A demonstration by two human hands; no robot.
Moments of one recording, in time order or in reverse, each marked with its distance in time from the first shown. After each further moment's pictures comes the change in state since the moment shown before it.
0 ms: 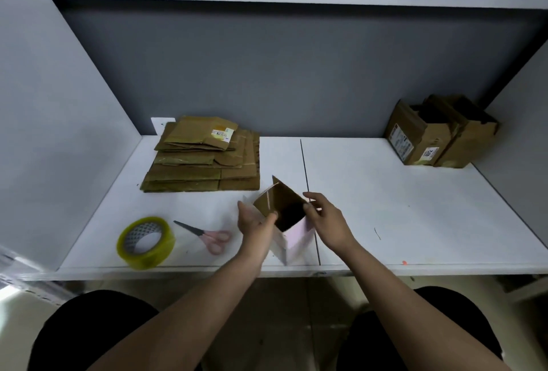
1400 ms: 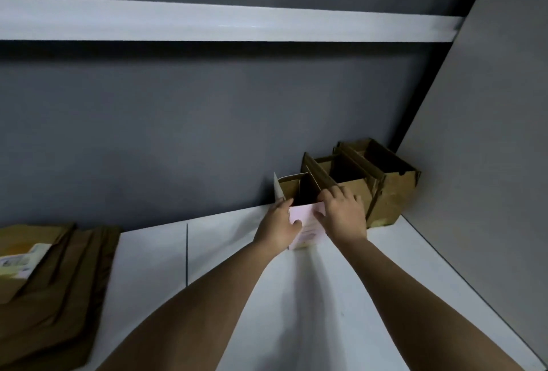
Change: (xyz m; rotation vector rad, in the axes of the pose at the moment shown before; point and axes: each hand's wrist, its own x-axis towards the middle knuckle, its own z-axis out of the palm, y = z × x) left_hand 0.224 0.107 0.348 0.690 -0.468 0.549; right_hand 0.252 0.145 -0.252 -0.987 0.503 -0.043
